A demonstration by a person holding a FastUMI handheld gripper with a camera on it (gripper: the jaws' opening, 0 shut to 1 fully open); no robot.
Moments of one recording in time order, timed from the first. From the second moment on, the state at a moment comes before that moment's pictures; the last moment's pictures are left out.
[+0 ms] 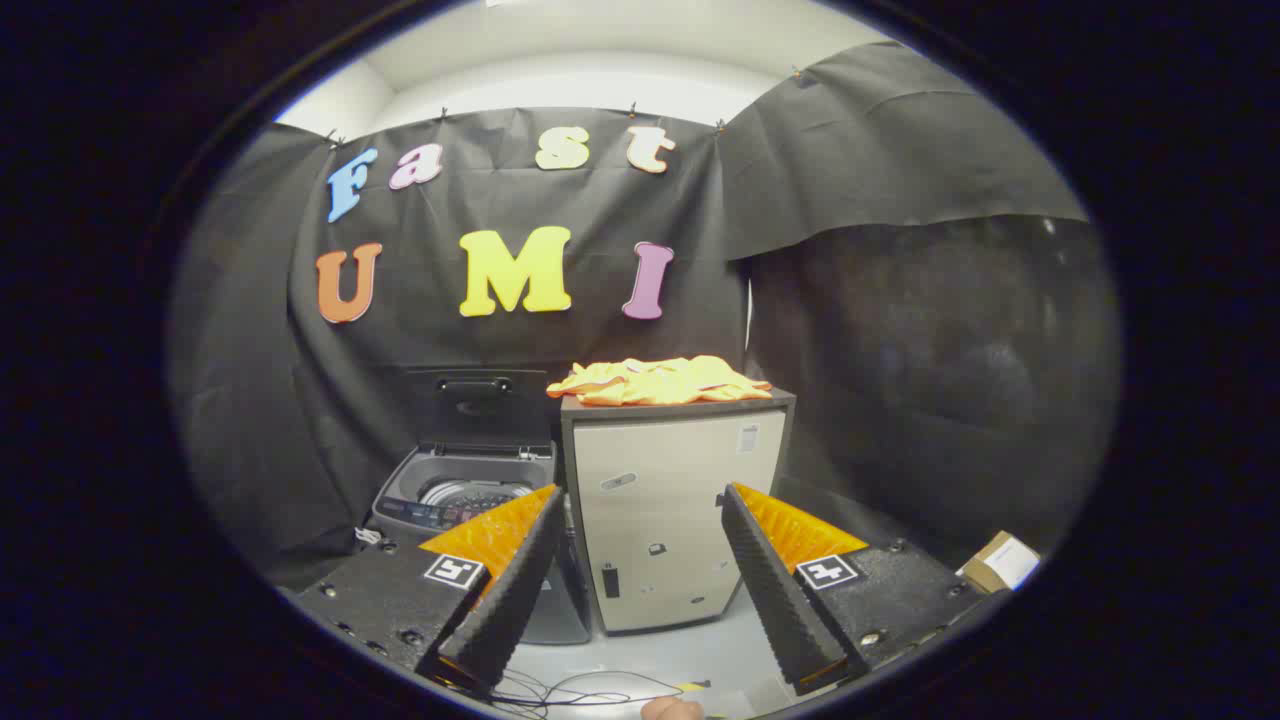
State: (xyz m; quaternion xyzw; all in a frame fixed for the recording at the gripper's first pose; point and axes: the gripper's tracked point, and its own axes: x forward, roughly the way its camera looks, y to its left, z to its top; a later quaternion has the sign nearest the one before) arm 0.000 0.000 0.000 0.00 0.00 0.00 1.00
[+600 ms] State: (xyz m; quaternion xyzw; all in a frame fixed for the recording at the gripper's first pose) arm 0.001 0.006 0.010 -0.01 -0.01 0.01 1.00
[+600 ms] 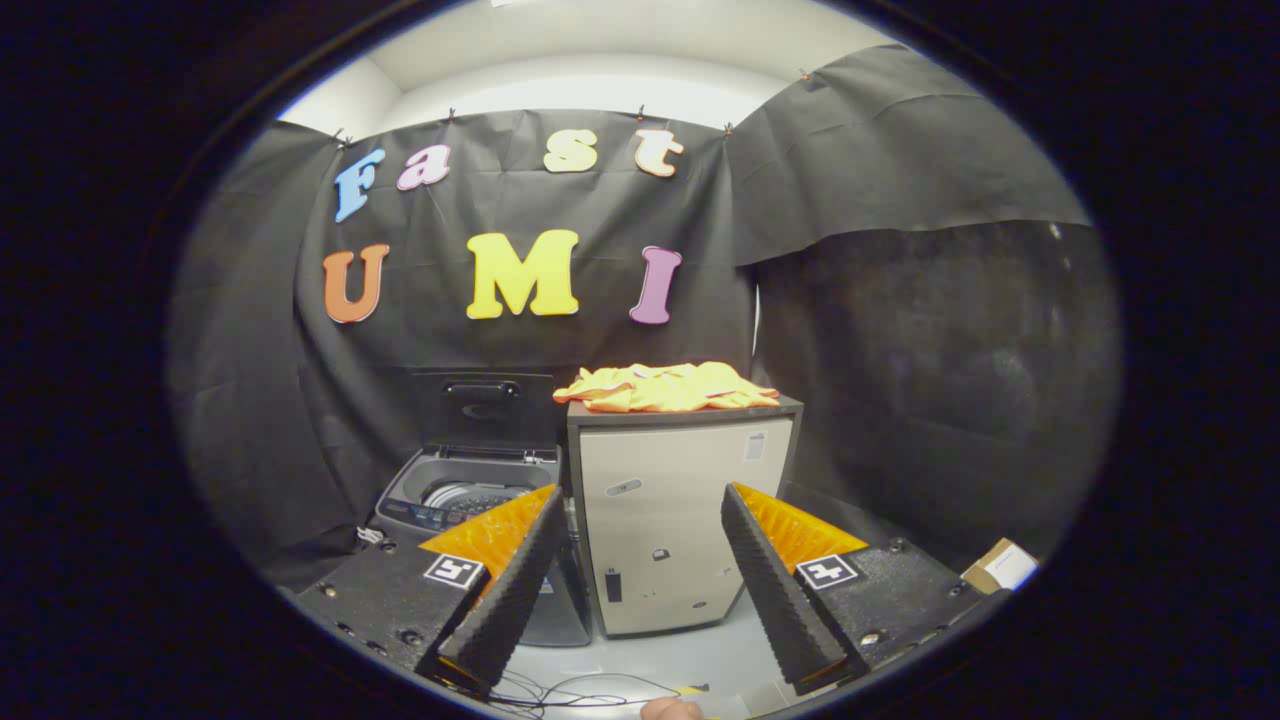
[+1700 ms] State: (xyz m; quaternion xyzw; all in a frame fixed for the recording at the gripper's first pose) arm -0.004 0.015 0.000 -0.01 0.00 0.01 1.00
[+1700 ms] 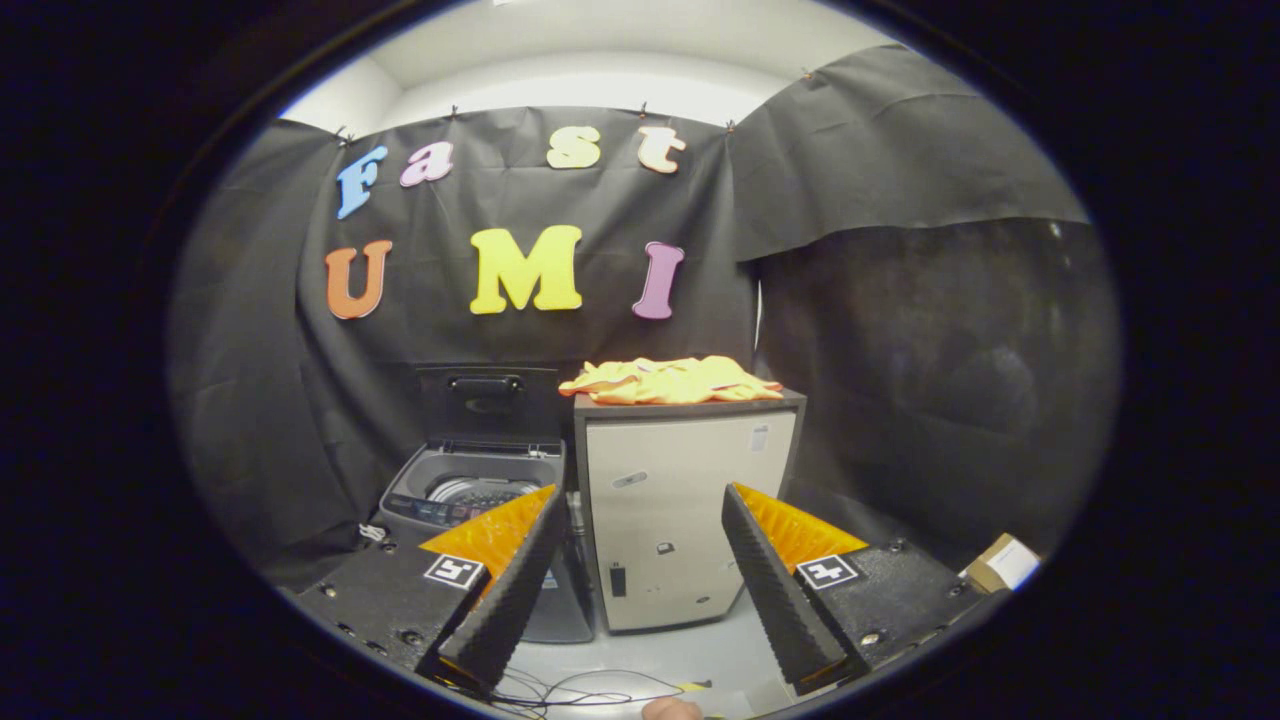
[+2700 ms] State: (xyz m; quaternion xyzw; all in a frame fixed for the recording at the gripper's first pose) arm 0.119 -0.009 0.124 -0.05 0.02 0.01 1.00
